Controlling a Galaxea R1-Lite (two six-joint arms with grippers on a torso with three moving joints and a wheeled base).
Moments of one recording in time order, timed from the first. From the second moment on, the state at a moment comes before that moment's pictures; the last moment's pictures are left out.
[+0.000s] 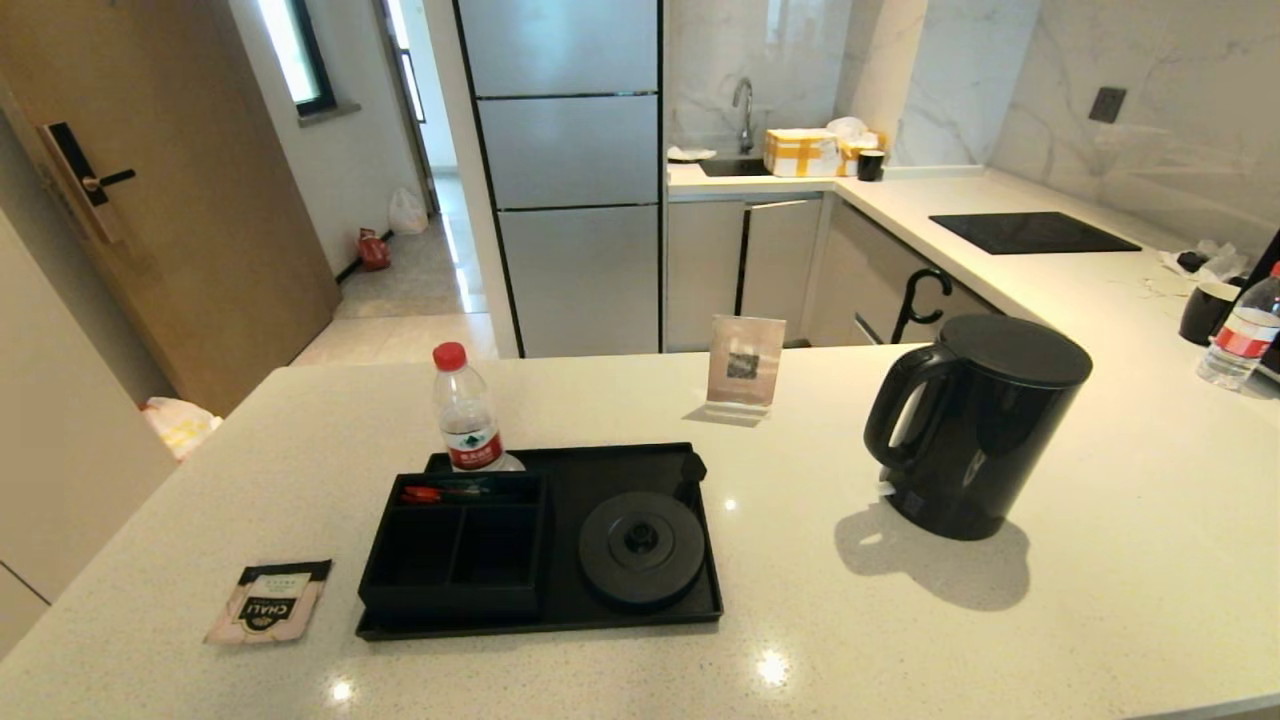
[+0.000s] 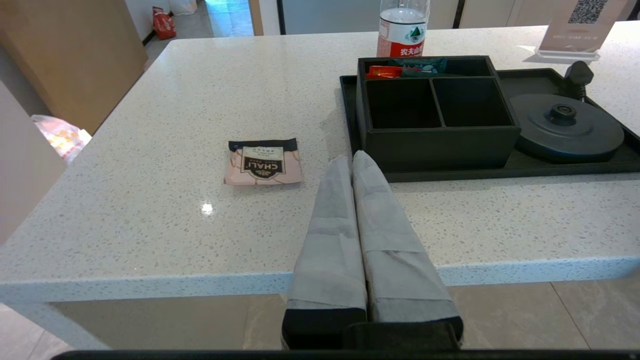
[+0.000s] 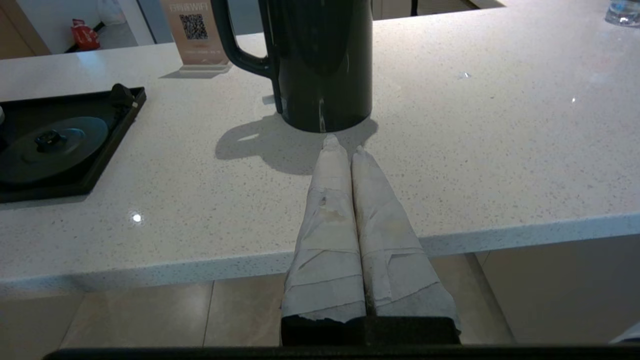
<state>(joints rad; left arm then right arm) 0.01 0.00 0.00 -0.01 0.00 0.02 -0.01 0.00 0.00 -0.01 -0.01 0.03</state>
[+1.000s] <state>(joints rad) 0.01 0.00 0.00 0.01 -0.01 0.09 -0.01 0.00 0.00 -0.01 -0.01 0.03</state>
